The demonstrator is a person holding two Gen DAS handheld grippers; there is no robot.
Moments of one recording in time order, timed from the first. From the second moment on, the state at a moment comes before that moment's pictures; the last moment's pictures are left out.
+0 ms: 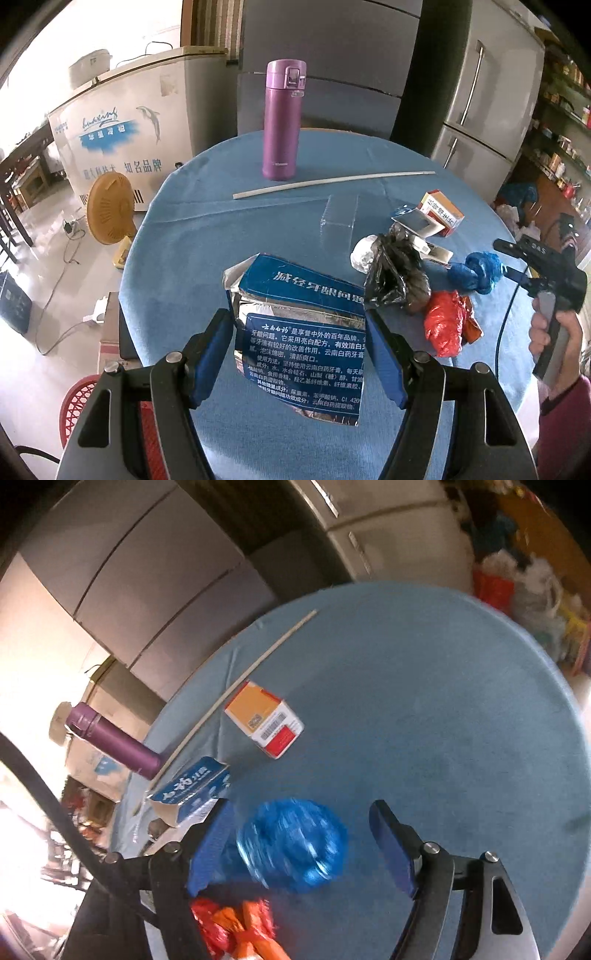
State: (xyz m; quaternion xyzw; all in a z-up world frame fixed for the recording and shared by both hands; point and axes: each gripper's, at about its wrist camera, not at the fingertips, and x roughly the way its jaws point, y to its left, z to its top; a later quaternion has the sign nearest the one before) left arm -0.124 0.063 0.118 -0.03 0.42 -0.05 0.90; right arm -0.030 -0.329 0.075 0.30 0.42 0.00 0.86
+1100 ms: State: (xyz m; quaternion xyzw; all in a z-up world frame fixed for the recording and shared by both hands) left arm -0.229 0.211 0.126 -0.07 0.43 0.13 0.89; right arm -0.120 -0.218 0.166 0.20 0.35 0.10 0.91
